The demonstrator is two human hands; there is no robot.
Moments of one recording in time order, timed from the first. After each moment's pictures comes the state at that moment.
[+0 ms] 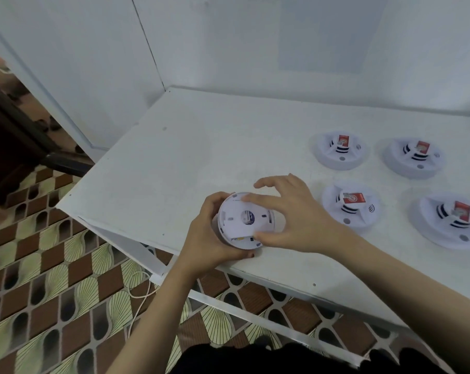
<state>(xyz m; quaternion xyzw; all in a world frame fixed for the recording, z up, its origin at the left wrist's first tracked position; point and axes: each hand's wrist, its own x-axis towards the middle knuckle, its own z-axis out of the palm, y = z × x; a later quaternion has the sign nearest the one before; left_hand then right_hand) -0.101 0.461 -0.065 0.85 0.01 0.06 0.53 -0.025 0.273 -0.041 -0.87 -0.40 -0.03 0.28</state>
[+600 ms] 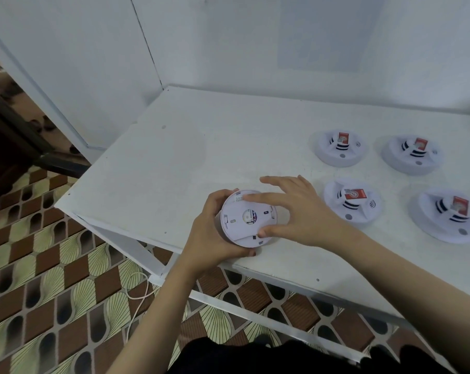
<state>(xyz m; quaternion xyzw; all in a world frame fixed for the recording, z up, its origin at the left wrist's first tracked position) -0.100 0.466 -0.068 0.84 -0.01 0.05 0.54 -0.027 0.273 -0.036 -0.90 -0.35 0.07 0.26</state>
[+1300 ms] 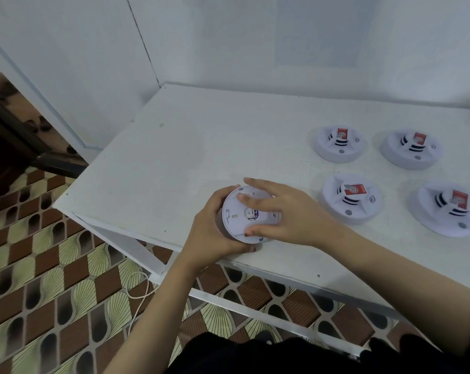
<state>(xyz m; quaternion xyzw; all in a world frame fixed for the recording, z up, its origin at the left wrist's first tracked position) -0.098 0.466 -0.065 0.84 -0.04 0.06 0.54 -0.029 0.284 -0.051 -0.86 -0.41 -0.02 0.30</state>
